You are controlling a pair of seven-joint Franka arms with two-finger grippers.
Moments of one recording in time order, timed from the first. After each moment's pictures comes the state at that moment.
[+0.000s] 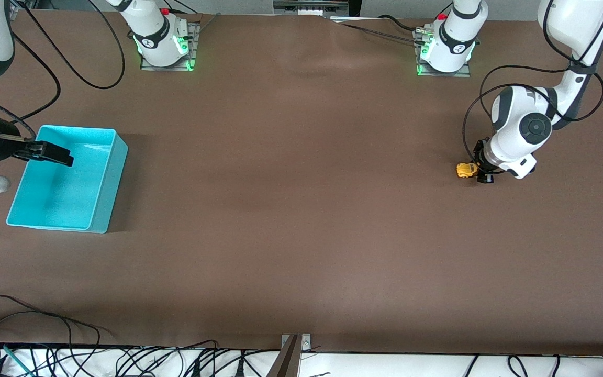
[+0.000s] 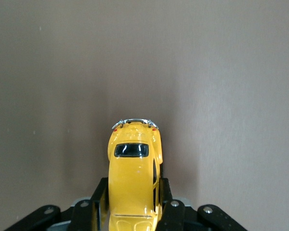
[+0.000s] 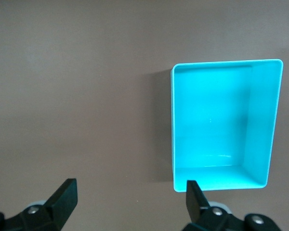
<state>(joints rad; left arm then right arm) 0.14 0.28 -0.04 -2.42 0.21 2.59 -1.70 0.01 0.24 0.00 -1.41 0.00 1.54 0.12</state>
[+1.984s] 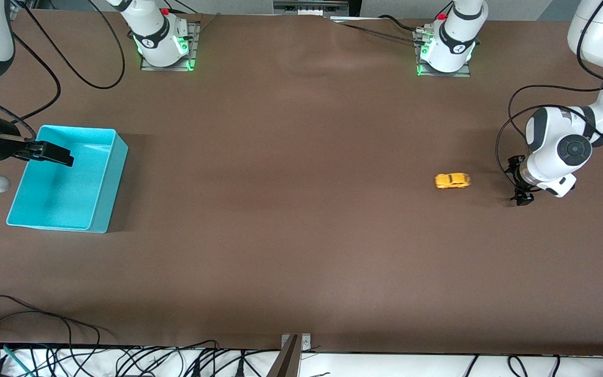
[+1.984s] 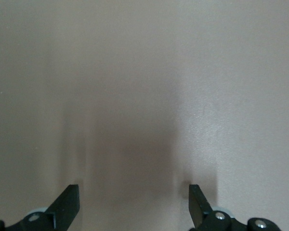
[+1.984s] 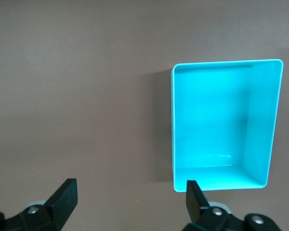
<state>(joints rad) 0.30 0.43 -0.04 -2.21 0.36 2.57 -1.70 0.01 0.24 0.00 -1.41 0.00 1.54 0.12</state>
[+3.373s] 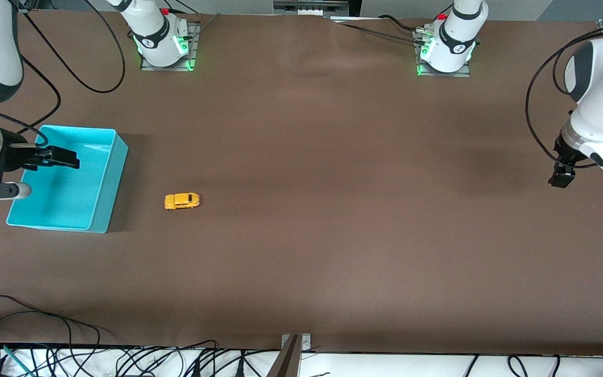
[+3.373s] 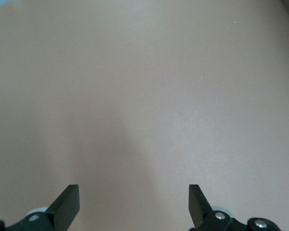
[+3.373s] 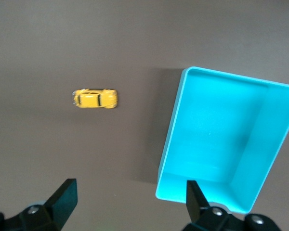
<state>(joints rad) 0.19 -0.05 -0.08 -2.14 0.34 2.12 -1.22 0.00 0.31 -0.01 -1.41 0.00 1.54 -0.19</state>
